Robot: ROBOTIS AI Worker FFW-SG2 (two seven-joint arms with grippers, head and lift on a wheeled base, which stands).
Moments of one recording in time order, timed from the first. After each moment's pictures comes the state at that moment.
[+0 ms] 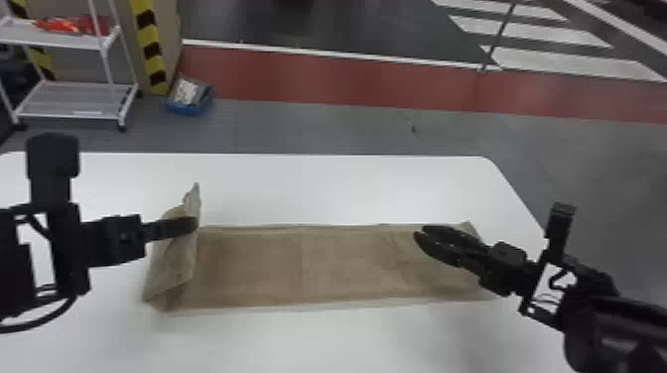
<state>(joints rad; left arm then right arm) -0.08 0.19 0.13 -2.02 0.74 1.32 -0.05 0.05 -0.21 -0.39 -1.62 -0.14 0.50 1.11</state>
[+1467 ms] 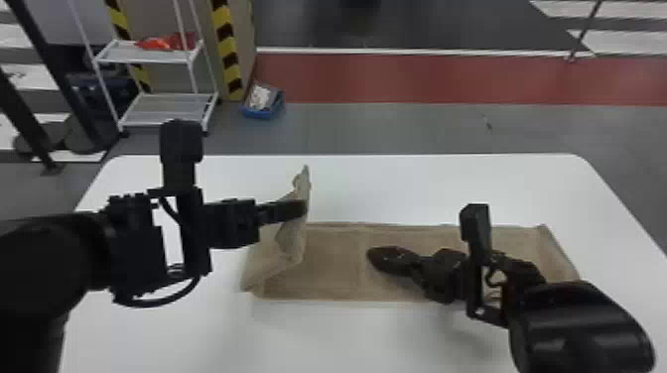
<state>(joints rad) -0.08 0.17 0.06 -2.12 0.80 1.32 -0.03 -0.07 -0.11 0.05 -1.46 0.01 0.44 0.88</state>
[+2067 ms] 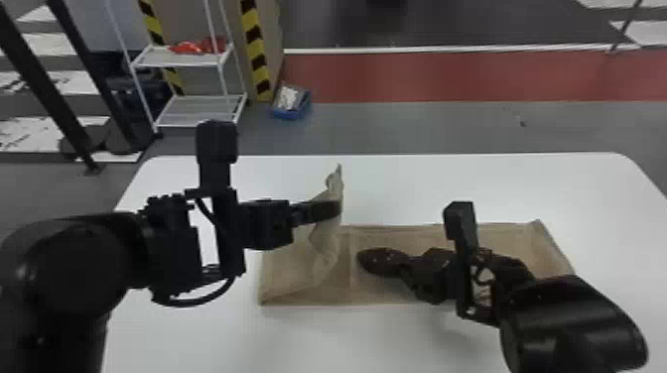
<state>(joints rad) -0.06 0.17 0.06 -2.16 0.81 1.32 -0.03 -0.10 -0.05 0.16 -1.43 0.02 0.45 0.84</state>
